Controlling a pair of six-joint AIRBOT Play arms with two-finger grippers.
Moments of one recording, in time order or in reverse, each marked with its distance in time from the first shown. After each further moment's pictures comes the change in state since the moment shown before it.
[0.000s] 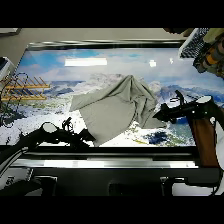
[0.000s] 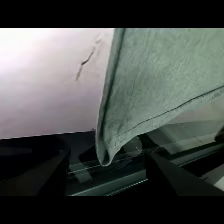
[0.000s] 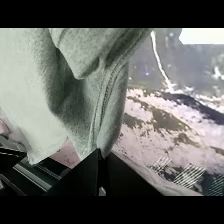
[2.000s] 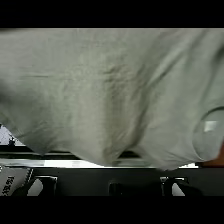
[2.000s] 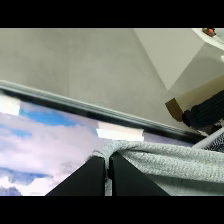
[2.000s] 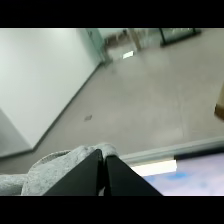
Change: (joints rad) left arm 0.797 0.399 1.112 0.142 -0.273 0.169; right arm 0.001 0.542 0.786 -0.173 -0.379 0.380
